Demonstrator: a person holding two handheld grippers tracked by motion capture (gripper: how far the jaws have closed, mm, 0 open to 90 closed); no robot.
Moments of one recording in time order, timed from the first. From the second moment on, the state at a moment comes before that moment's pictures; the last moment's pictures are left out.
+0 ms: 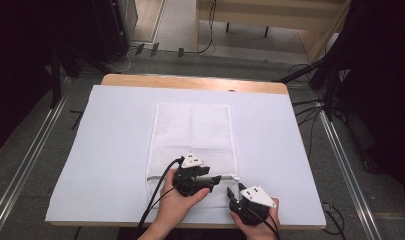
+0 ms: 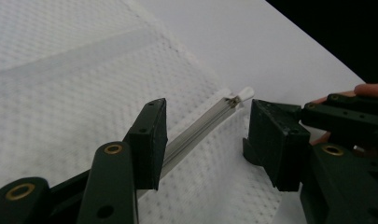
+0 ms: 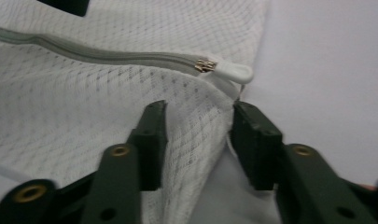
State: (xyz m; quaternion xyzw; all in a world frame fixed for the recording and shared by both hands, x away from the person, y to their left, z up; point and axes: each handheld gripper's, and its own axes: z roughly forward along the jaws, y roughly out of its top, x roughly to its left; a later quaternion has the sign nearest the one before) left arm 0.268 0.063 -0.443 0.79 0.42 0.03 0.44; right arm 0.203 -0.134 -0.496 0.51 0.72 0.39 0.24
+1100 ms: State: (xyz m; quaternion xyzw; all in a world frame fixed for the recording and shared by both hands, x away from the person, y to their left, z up) left arm 0.304 0.017 -0.433 0.81 0.43 -0.01 0.40; right arm 0.205 -0.150 -0.479 0.47 0.71 0.49 0.20
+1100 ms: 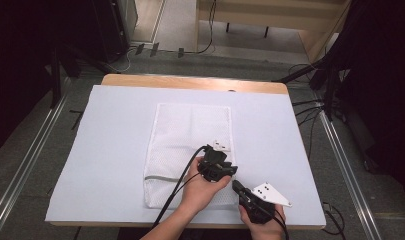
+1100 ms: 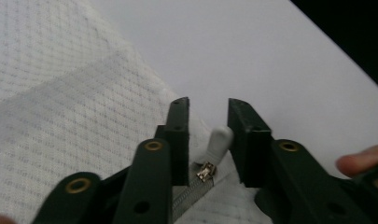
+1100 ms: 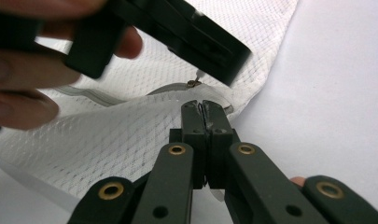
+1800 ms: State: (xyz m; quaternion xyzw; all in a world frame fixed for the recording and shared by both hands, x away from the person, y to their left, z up) left arm 0.302 0.059 -0.452 0.78 0.44 -0.12 0.42; right arm 0.204 -0.147 -0.479 0.48 0.71 0.46 0.22
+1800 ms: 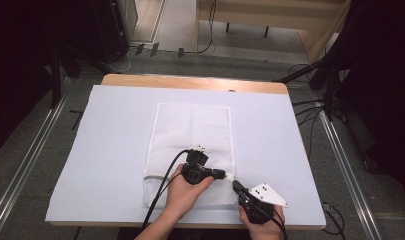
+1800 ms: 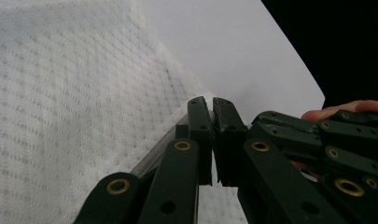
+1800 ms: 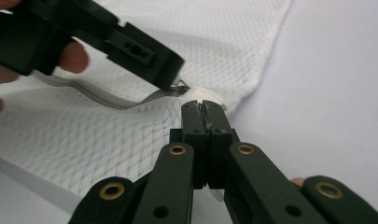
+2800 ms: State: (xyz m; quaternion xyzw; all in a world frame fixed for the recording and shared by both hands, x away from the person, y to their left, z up) left arm 0.255 0.276 -0.448 0.70 0.58 0.02 0.41; right arm 0.200 -0.159 -0.465 0.50 0.70 0.45 0.23
